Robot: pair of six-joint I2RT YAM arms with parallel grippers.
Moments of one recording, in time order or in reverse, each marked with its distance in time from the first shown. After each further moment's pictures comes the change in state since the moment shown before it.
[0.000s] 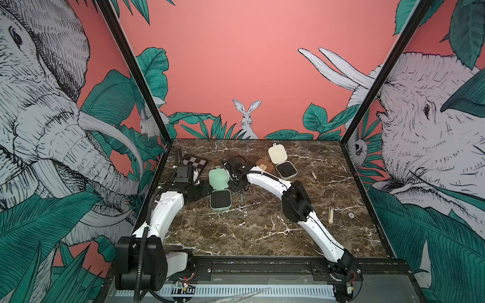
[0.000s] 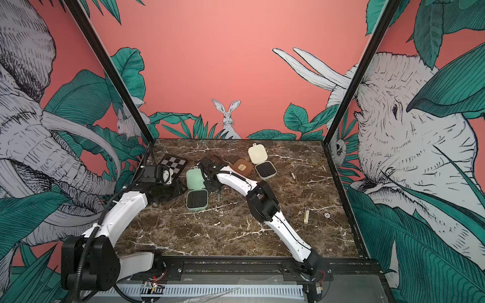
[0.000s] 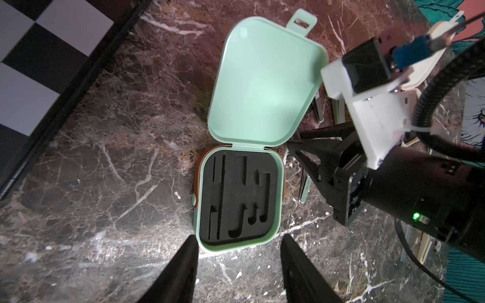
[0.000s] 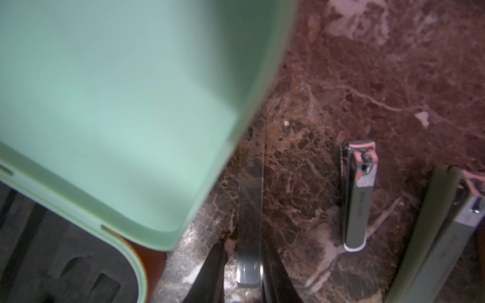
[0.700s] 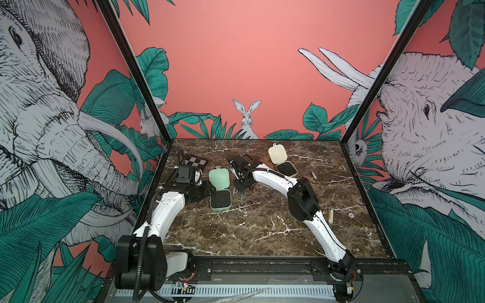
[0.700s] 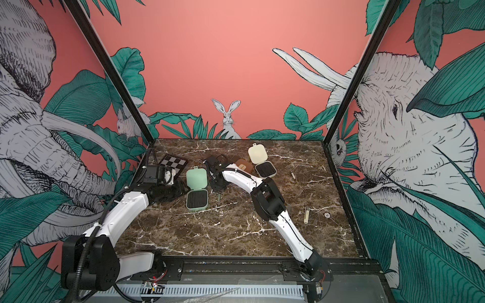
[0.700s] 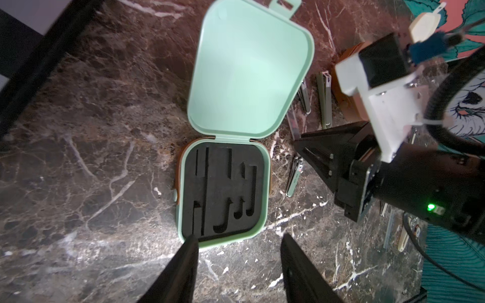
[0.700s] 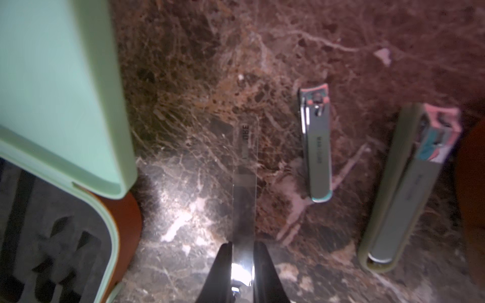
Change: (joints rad) left arm -0.042 0.010 -0.011 0.017 0.055 -0.029; right arm -0.051 -0.124 -0.160 0.015 -0.038 0.052
